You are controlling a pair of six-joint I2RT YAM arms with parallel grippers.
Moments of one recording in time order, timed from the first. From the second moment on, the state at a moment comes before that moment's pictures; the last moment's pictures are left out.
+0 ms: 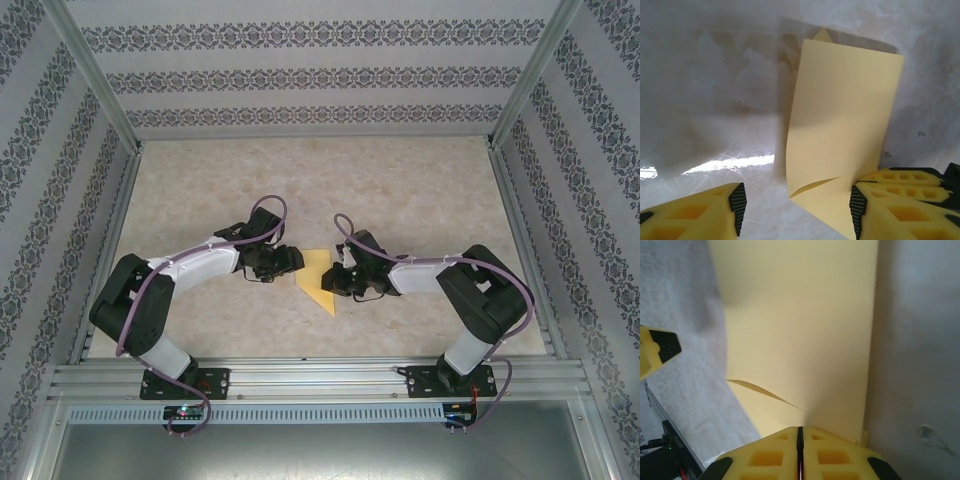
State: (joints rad) left arm -0.52 1.59 0.91 -0.43 0.29 -0.82; right arm 0.64 1.68 0.66 0.10 -0.51 0.87
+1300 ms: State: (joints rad) left arm -0.52 1.77 0.94 -0.26 0.48 -0.92; right arm 0.55 1.76 0.54 0.42 -0.72 0.96
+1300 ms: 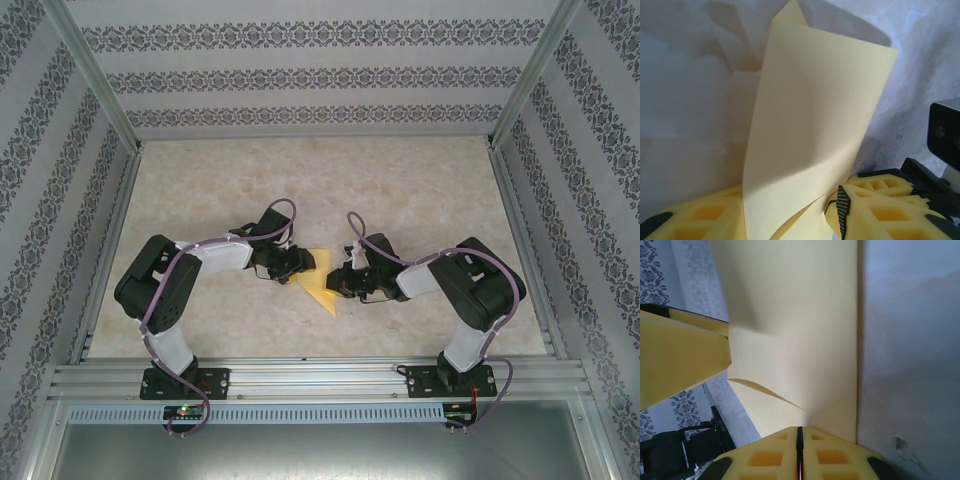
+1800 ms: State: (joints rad) left arm -0.52 1.77 0.94 -0.20 0.51 -0.95; right arm 0.54 1.76 0.53 0.44 -0.74 0.96
